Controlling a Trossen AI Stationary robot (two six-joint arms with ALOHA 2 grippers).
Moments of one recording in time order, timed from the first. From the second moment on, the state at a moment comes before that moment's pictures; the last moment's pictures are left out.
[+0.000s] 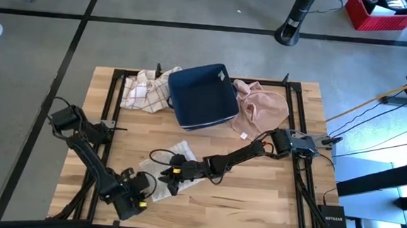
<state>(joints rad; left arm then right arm) -0.95 1.72 0.93 -0.59 -0.36 -1.49 0.30 2.33 1.52 0.47 0.14 0.73</state>
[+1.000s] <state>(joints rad) -0.77 1.61 0.81 -0.62 -0.40 -1.35 0.37 2.33 1.52 0.19 0.15 0.10</state>
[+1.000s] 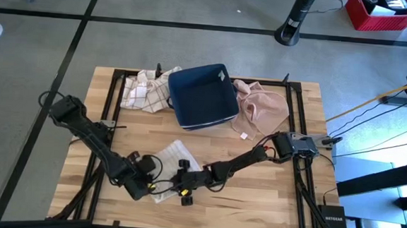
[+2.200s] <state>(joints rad) -0.55 1.76 0.89 -0.40 -0.63 -0.90 0.39 1.97 1.27 -0.24 0.44 0.05</state>
